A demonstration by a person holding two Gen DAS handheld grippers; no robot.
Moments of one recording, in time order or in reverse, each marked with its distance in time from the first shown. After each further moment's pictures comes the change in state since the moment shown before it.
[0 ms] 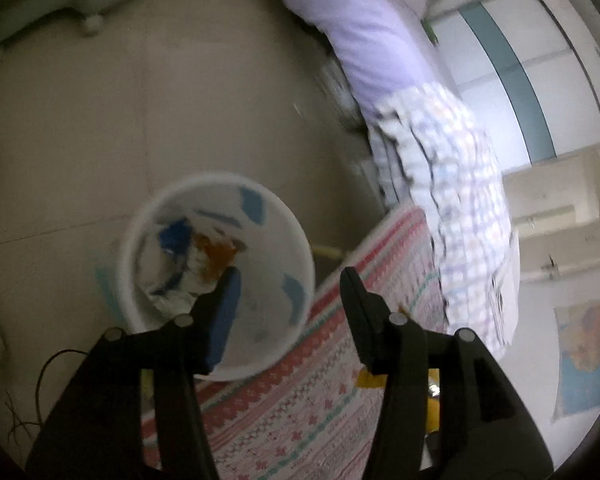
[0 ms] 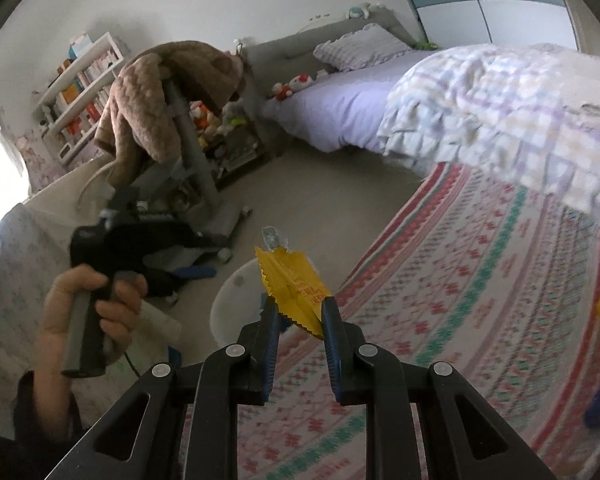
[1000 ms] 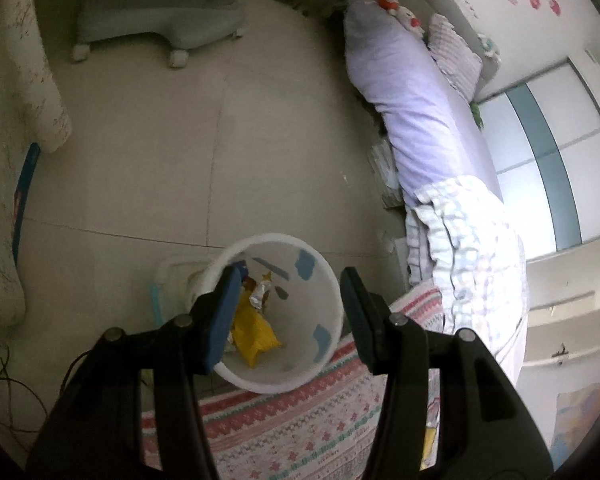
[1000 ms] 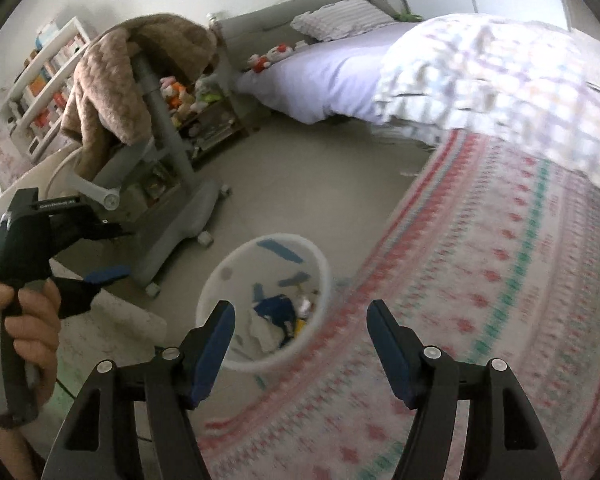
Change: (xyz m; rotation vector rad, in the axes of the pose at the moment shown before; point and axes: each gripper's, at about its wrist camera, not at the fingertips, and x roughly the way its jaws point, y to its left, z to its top) left arm -0.058 0.009 -0.007 -0.166 -0.212 0.109; right arm 0.047 0.015 0.008 0.058 0.087 -0.103
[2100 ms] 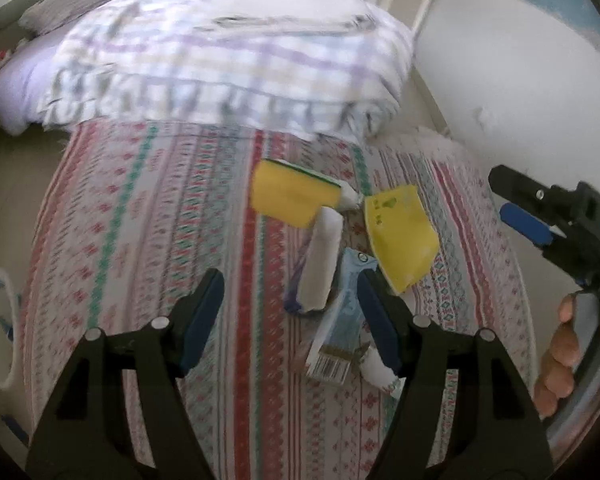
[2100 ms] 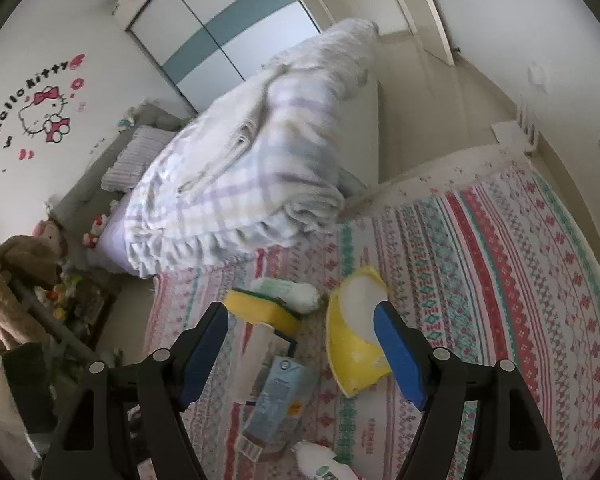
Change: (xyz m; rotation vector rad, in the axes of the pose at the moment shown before) left arm 0.062 -0.260 -0.391 1.270 0.289 -0.208; right arm -0.286 -0.300 -0.072 0.588 -0.306 -0.375
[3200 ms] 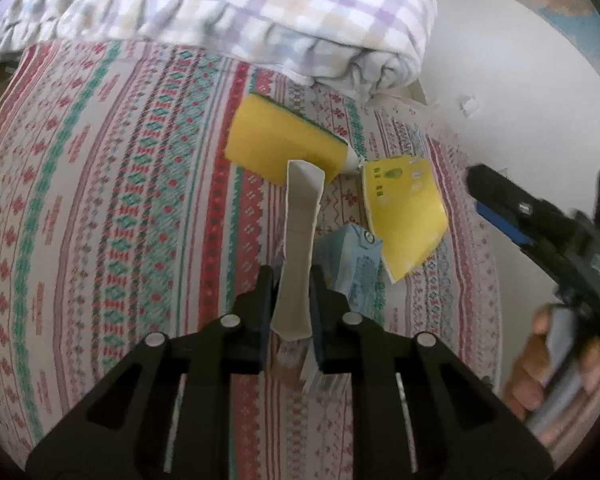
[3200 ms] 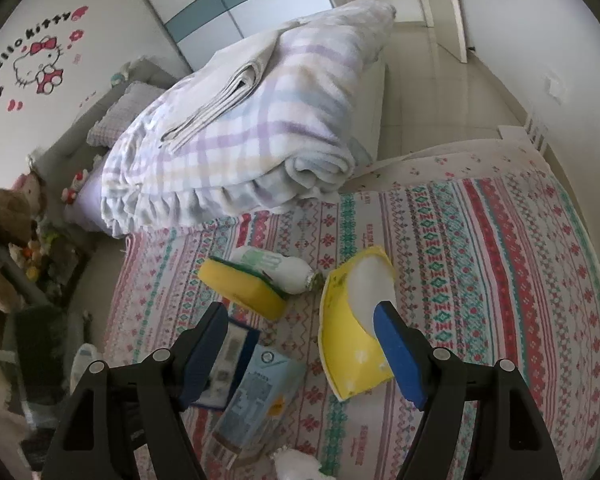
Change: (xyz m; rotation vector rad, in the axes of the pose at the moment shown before) left arm 0.041 0.027 -0.009 -0.144 0.165 -0.204; right arm 0.053 0.020 -0.005 -0.135 0.098 -0.074
